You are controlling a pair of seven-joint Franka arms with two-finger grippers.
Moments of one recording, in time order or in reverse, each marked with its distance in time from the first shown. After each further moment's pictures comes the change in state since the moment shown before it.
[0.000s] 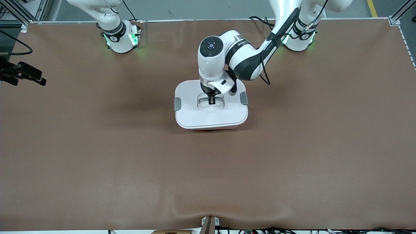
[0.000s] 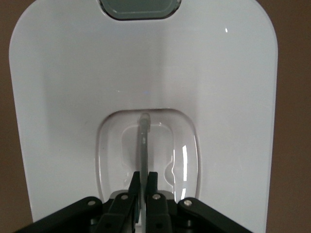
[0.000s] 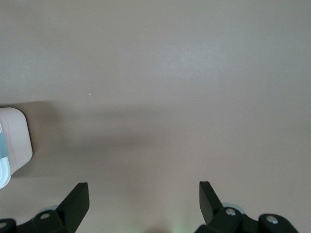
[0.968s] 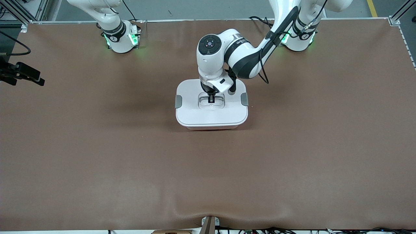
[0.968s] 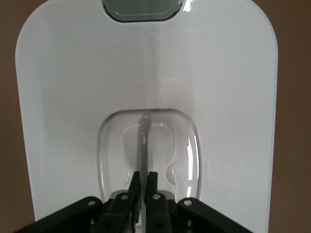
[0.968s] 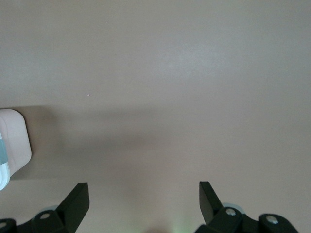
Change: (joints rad) left arm -0.008 -0.006 -0.001 -0.014 0.020 -0.005 0.019; right arm -0.007 0.001 -0.003 0.000 0.000 0.001 0.001
